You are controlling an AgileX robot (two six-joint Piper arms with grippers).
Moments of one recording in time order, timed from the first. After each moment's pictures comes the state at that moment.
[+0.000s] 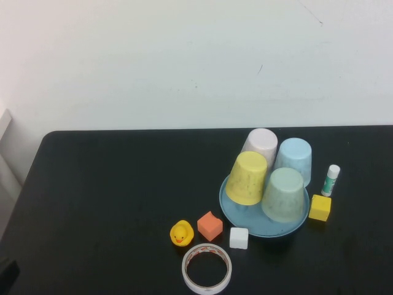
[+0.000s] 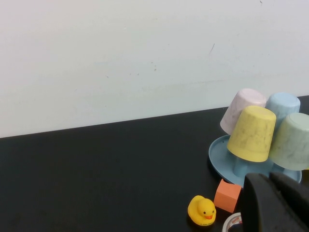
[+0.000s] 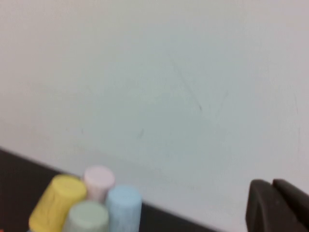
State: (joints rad) right arm 0.25 0.20 -0.17 -0.57 -0.03 0.33; left arm -0.84 0.13 -0.22 0.85 0.49 -1.03
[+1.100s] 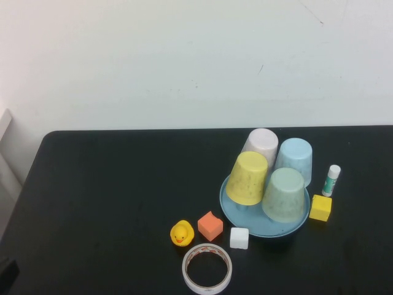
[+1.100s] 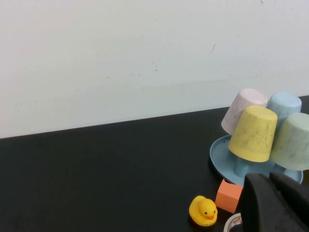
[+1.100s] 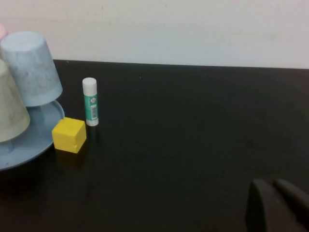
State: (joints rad) right arm -0.08 -0.01 0.02 -0.12 0.39 0.04; left arm -0.84 0.13 -0.22 0.86 0.49 -1.03
